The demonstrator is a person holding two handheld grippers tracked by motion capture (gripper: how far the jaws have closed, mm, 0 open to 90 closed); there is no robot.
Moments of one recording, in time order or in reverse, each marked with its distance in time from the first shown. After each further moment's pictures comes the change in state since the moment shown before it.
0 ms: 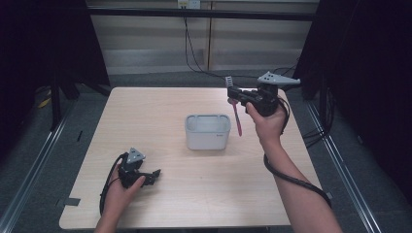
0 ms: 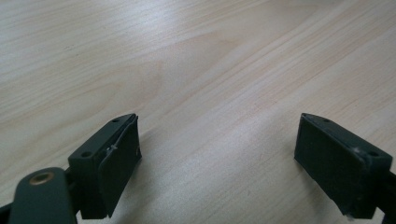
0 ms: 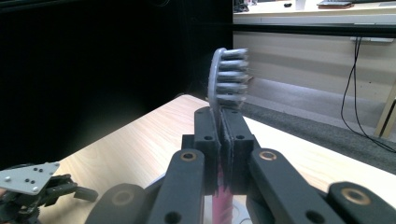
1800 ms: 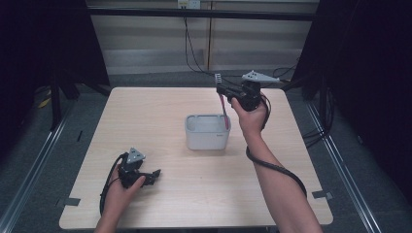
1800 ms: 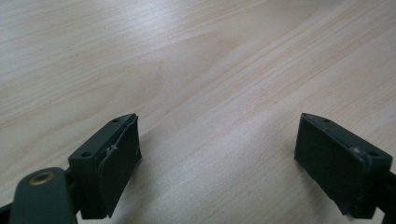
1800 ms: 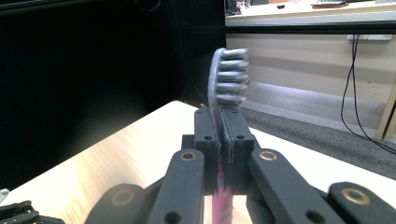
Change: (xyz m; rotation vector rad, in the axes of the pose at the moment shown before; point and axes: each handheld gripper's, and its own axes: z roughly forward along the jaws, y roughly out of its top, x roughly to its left) left arm 0.000 0.000 0.000 0.002 -0.002 0.002; right arm -0.020 -0.017 0.058 -0.032 -0.023 0.024
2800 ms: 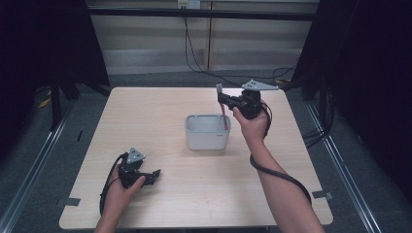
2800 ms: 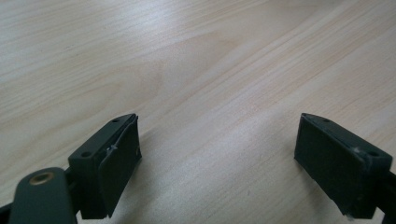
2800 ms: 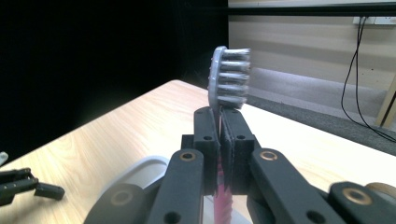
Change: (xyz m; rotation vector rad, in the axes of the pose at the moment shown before) left arm 0.000 0.000 0.000 -0.003 0.003 -0.001; right arm -0.001 -0.023 -0.007 0.062 0.006 -0.024
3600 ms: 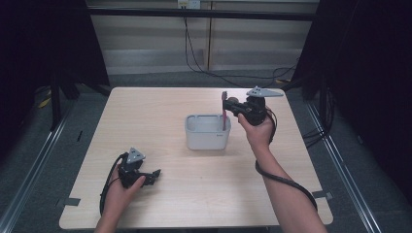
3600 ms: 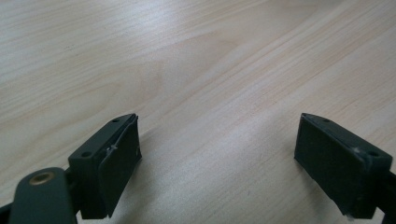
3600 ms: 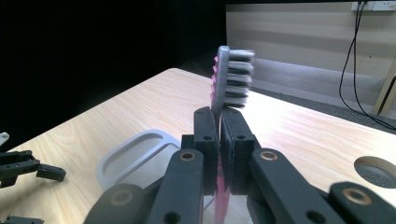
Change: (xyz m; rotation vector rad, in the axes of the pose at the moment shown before) left arm 0.000 0.000 0.000 -0.001 0.000 -0.002; right arm -0.005 -0.017 -0.014 0.027 -0.006 0.017
